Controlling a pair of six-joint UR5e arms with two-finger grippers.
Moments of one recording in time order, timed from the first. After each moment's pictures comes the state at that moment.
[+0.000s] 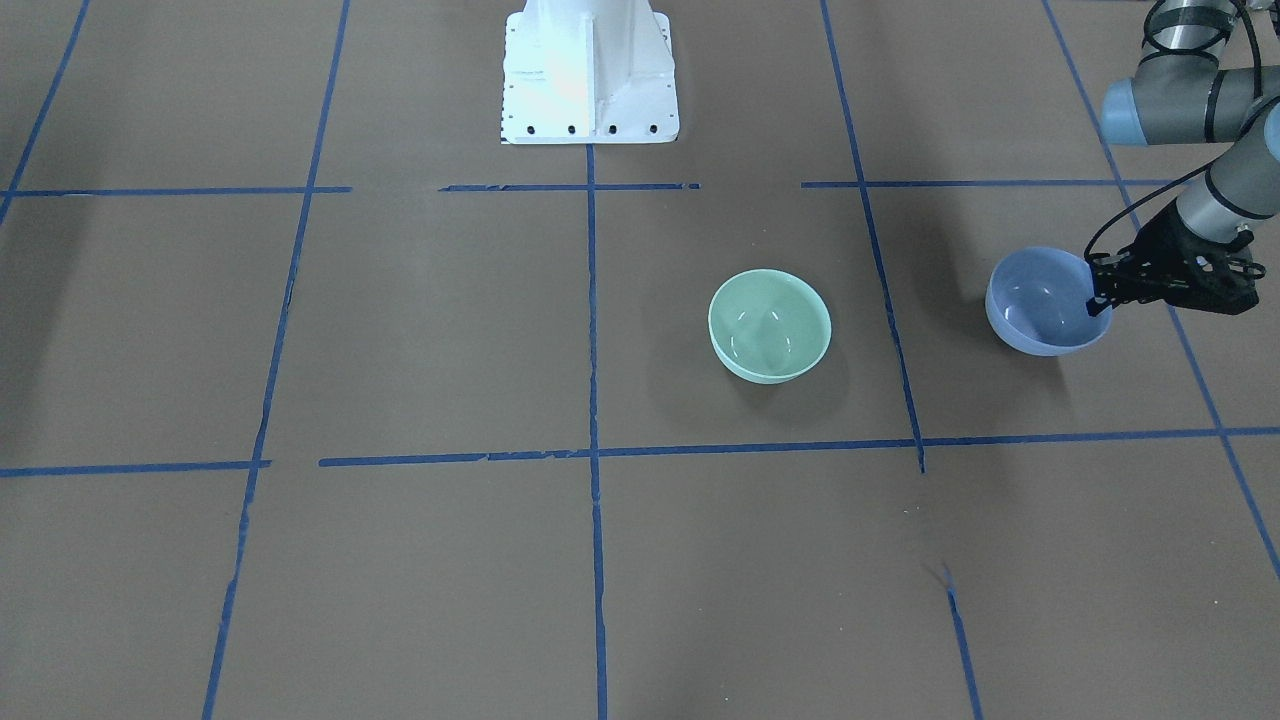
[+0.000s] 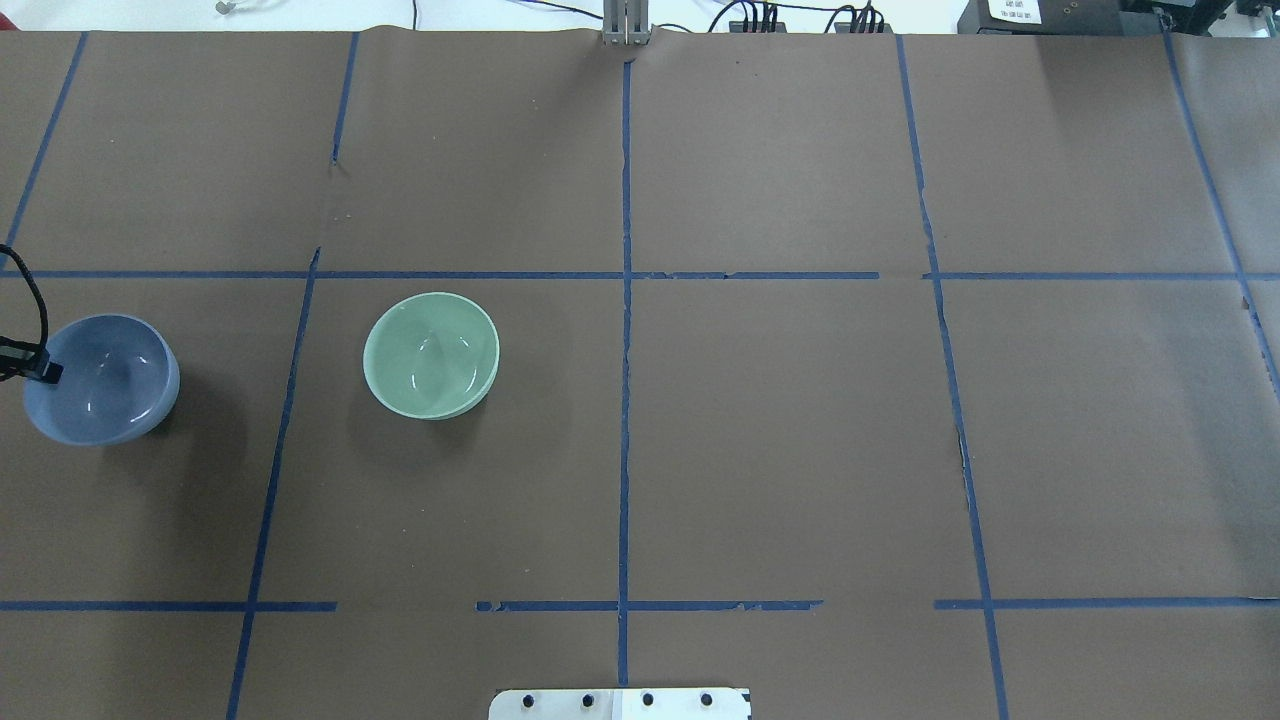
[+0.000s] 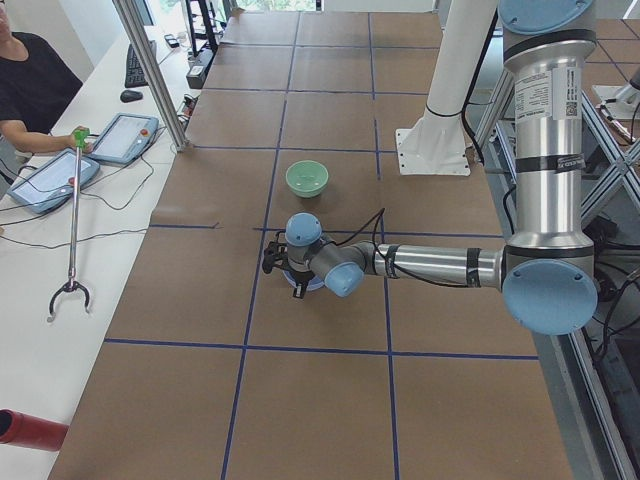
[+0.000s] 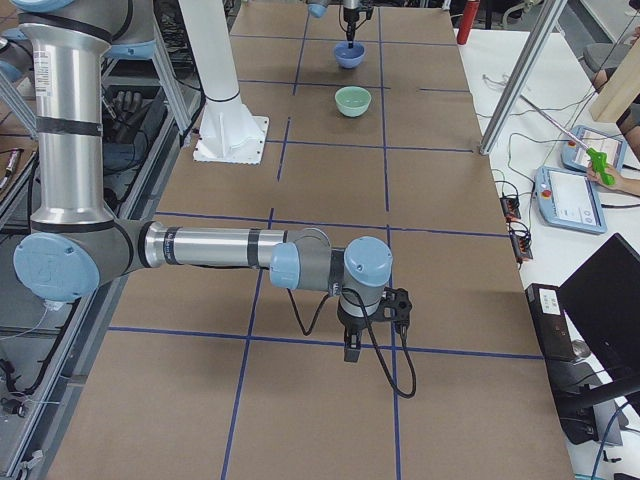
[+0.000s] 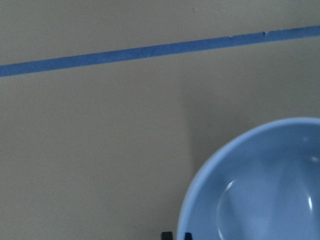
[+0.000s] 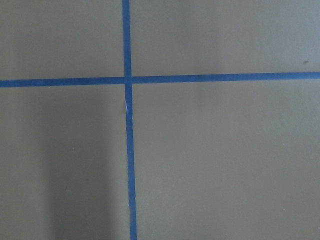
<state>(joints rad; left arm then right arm) -1.06 -1.46 -1.64 -2.20 -2.25 -0.59 1.58 -1.62 1.64 -1.63 2.28 0.02</state>
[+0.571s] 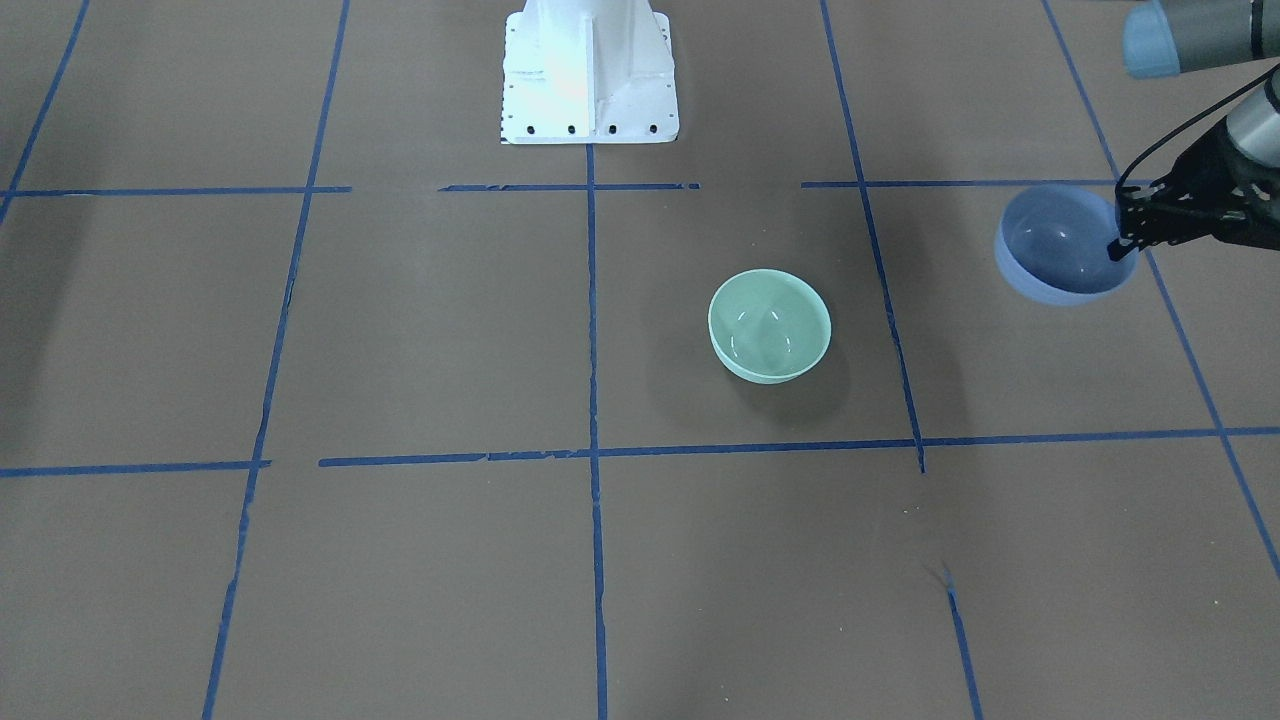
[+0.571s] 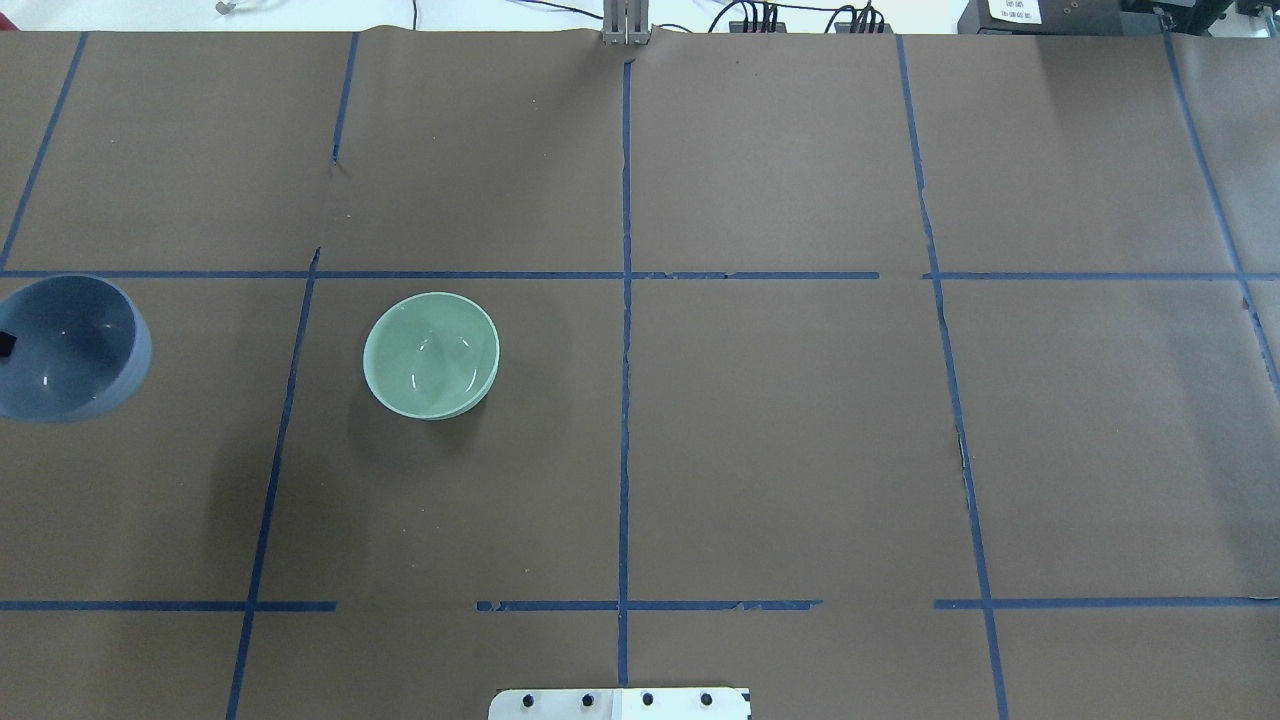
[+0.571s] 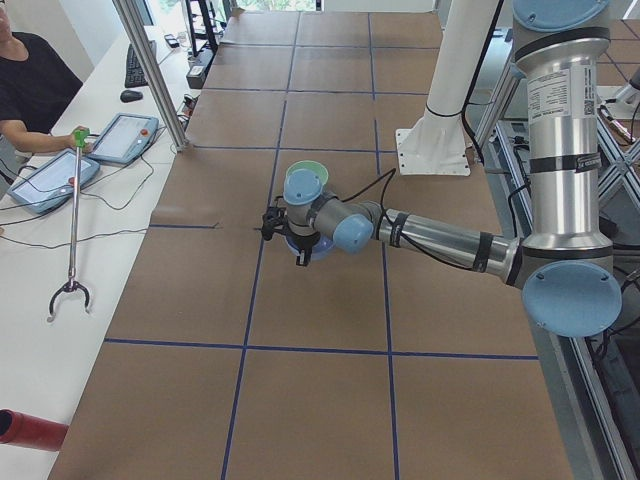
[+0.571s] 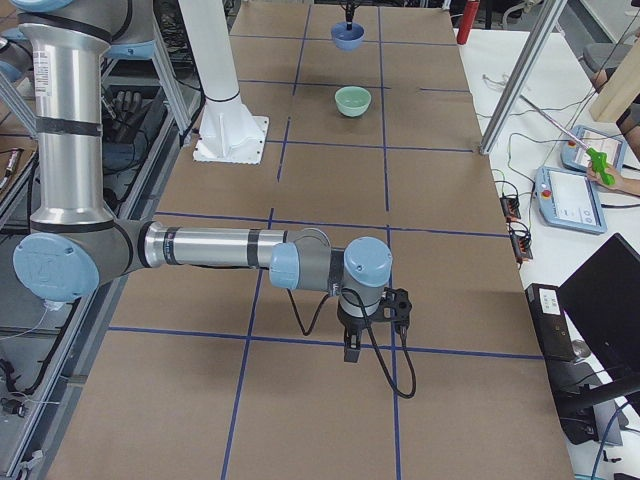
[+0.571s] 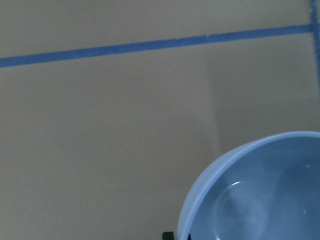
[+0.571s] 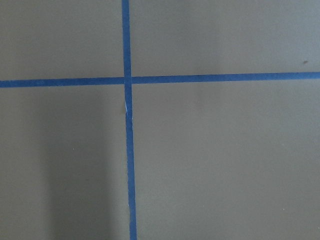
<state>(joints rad) -1.20 -1.47 -1.97 -1.73 -2.35 -0.46 1.58 -1.62 1.64 -1.63 2.28 0.02</state>
